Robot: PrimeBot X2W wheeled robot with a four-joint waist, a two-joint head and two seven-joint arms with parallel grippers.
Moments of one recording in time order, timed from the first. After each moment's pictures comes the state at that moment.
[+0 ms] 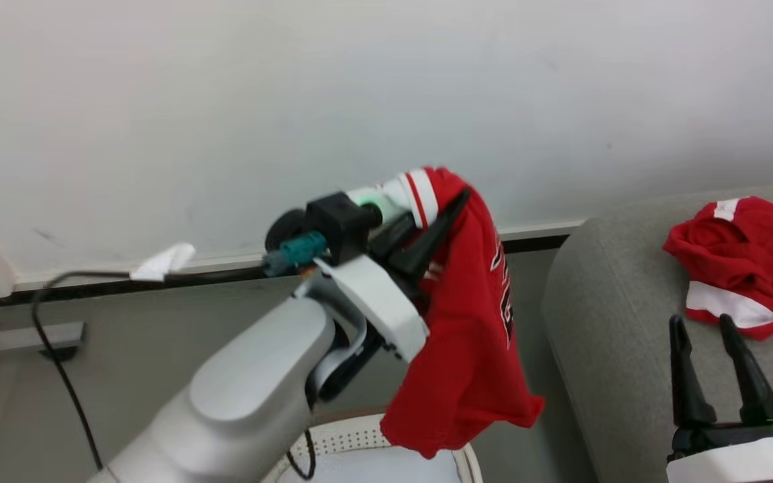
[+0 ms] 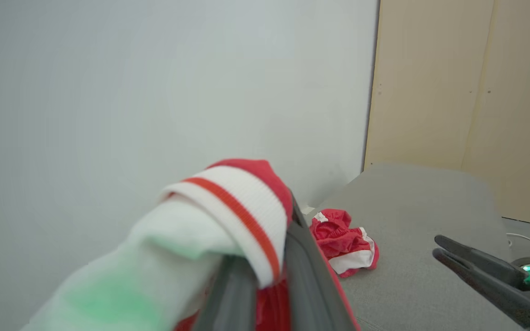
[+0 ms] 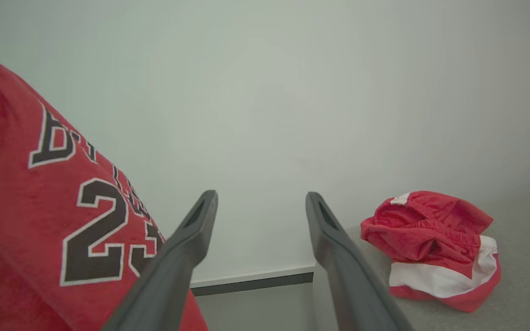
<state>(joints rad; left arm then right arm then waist) -0.83 0.20 -0.88 0.39 -0.66 -0.03 -0.21 -0.11 -0.14 0.06 0.16 0.44 0.13 -0.26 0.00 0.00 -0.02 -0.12</state>
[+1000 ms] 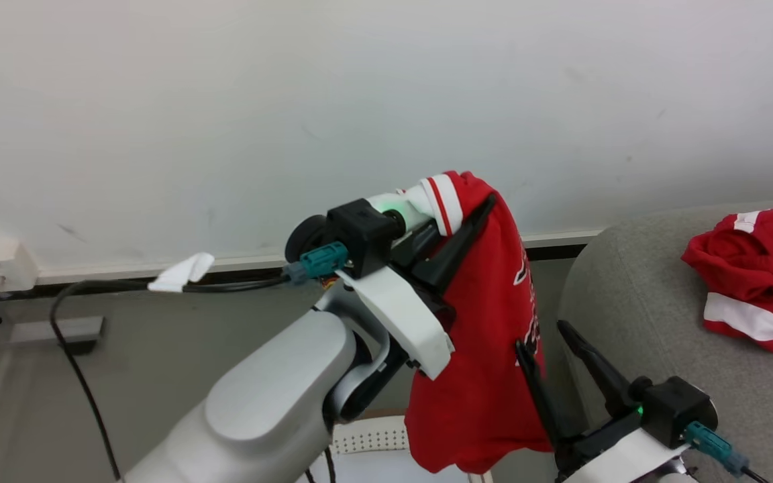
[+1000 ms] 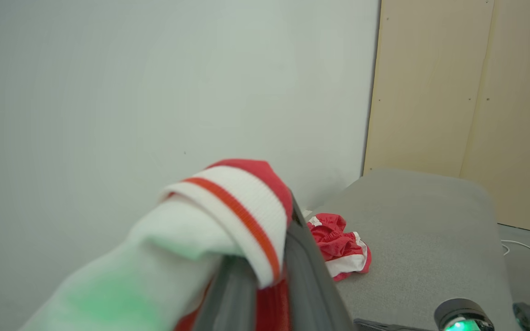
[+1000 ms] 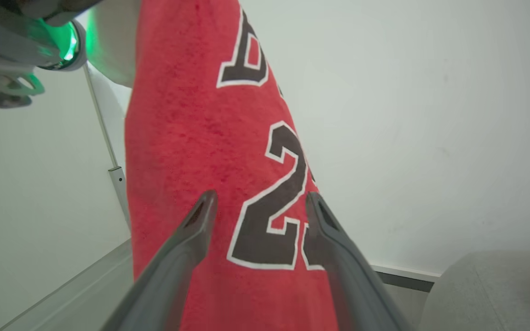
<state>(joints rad) -0.83 0.19 -0.88 0.28 -0.67 0.04 -0.18 -0.23 -0.17 0.45 0.22 0.45 0.13 -0.23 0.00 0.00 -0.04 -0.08</state>
